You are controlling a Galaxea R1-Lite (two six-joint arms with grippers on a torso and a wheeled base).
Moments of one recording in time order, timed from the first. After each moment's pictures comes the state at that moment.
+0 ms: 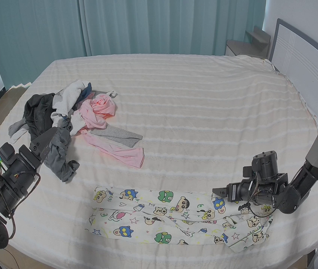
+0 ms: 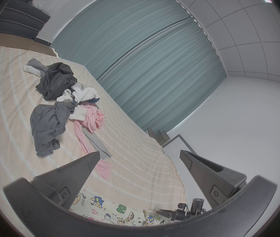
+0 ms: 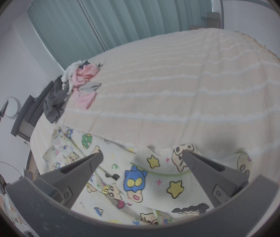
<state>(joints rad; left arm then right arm) -0.07 1.56 -0.11 -1.55 -0.24 -0.84 0.38 2.07 -0.59 -0.81 0.01 0.27</state>
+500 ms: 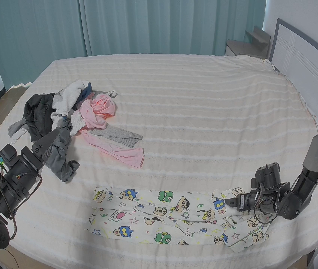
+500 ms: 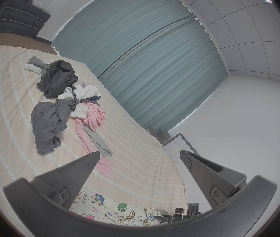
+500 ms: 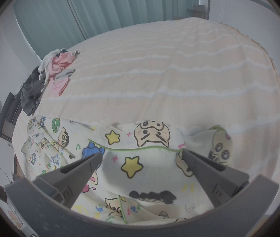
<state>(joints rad) -0.08 1.57 -0.11 -1.55 -0.24 -0.84 0.33 2.13 -0.49 -0.83 -0.10 0.27</state>
